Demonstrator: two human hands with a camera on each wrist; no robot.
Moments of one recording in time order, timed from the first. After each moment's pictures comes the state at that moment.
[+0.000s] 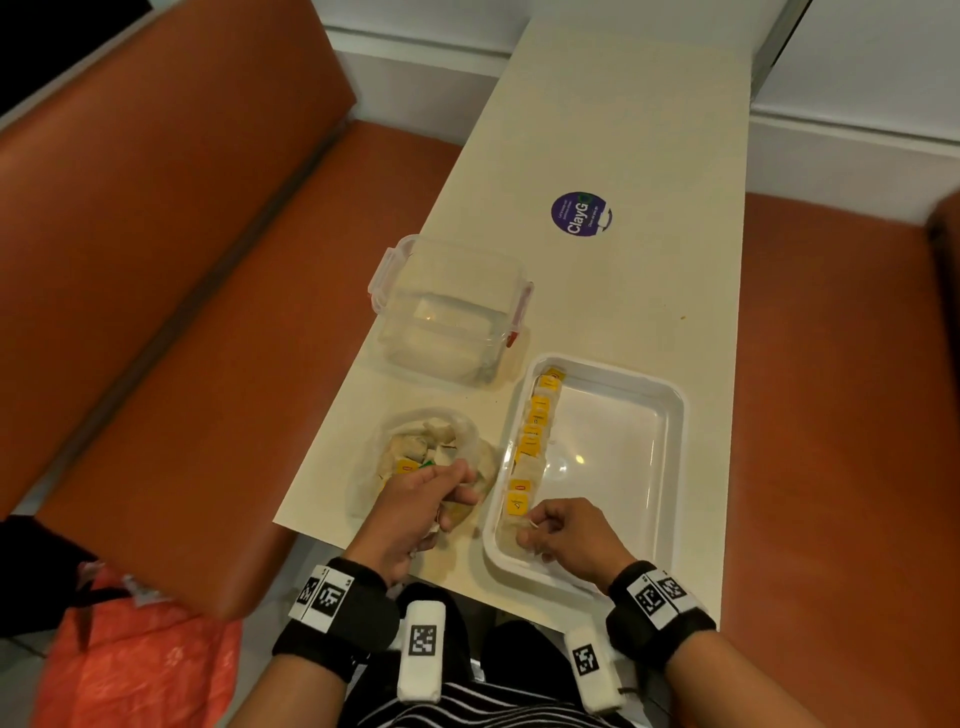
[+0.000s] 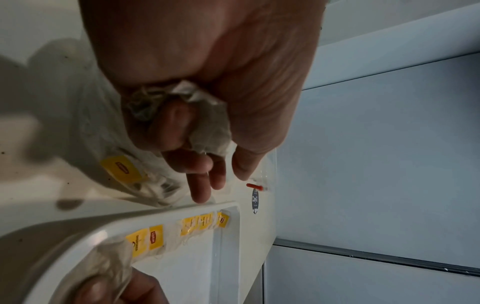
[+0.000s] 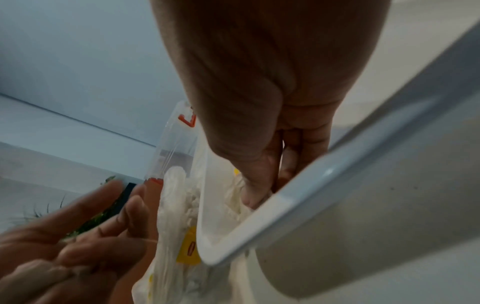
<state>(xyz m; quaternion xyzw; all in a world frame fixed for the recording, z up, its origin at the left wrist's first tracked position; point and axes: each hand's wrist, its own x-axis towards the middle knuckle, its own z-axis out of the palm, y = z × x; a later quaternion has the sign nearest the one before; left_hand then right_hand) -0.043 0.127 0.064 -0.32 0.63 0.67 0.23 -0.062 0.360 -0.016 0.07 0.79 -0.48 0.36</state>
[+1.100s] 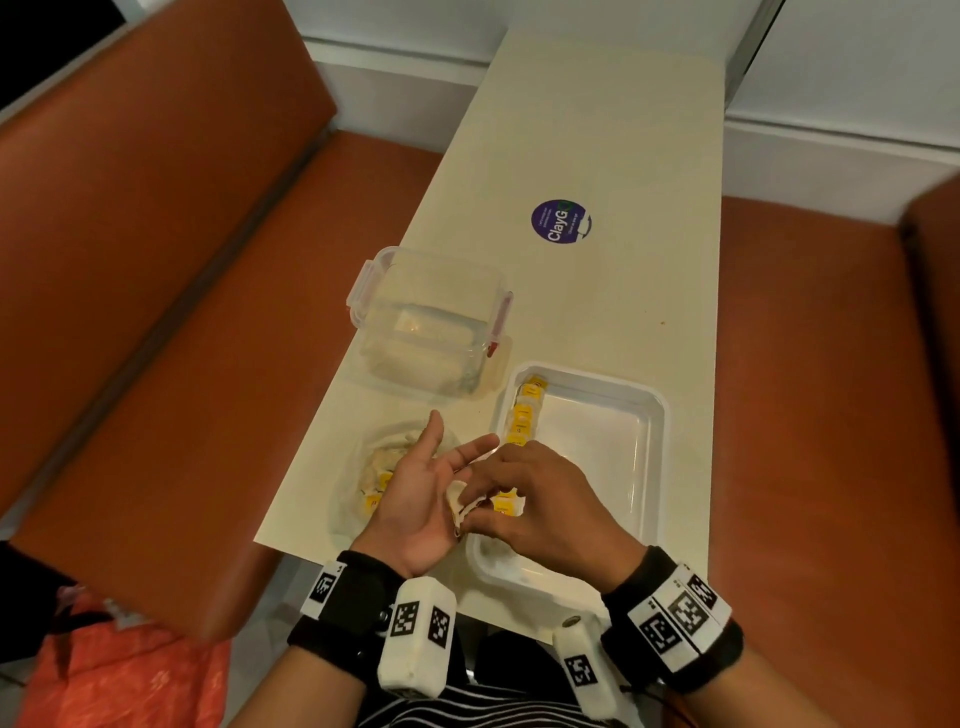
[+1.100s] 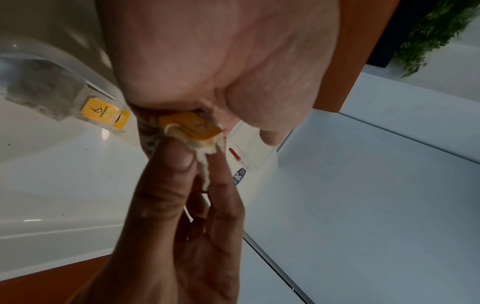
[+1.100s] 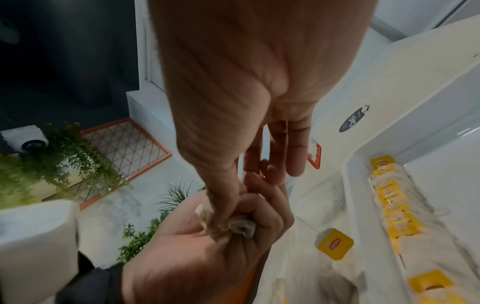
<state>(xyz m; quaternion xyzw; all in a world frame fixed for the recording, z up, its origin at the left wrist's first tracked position) -0.076 0.160 0.097 -0.31 0.31 0.85 0.29 -0.087 0.332 0.101 -0.24 0.87 -0.40 0.15</state>
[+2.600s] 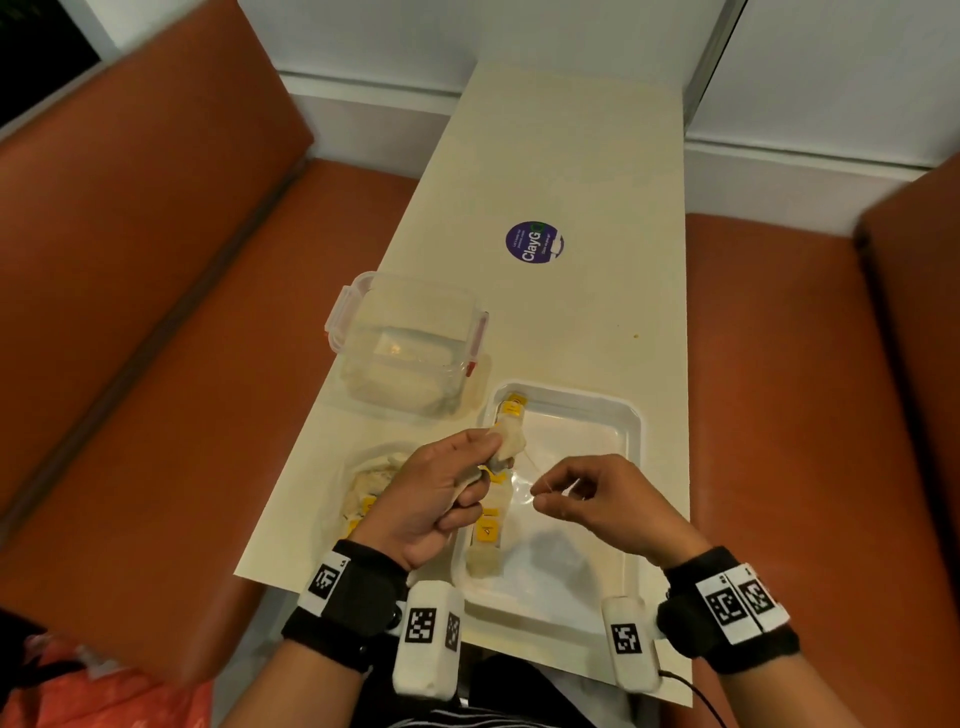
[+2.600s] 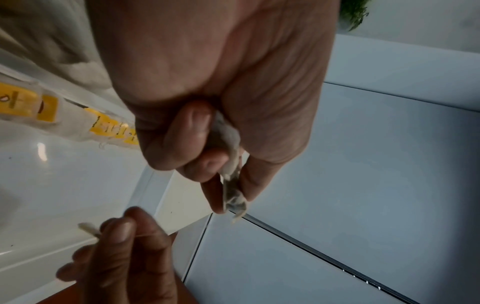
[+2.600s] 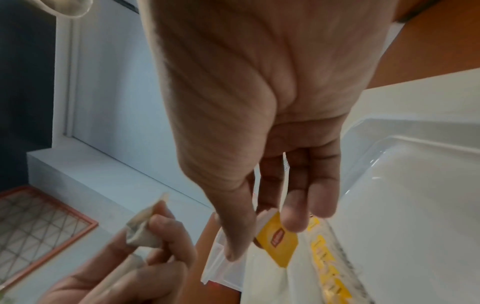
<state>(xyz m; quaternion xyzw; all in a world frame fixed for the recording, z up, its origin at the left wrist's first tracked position) -0.097 0.180 0.115 -0.17 0.47 0.83 0.26 -0.109 0.410 0.109 -0.04 0.84 -0.47 0.27</state>
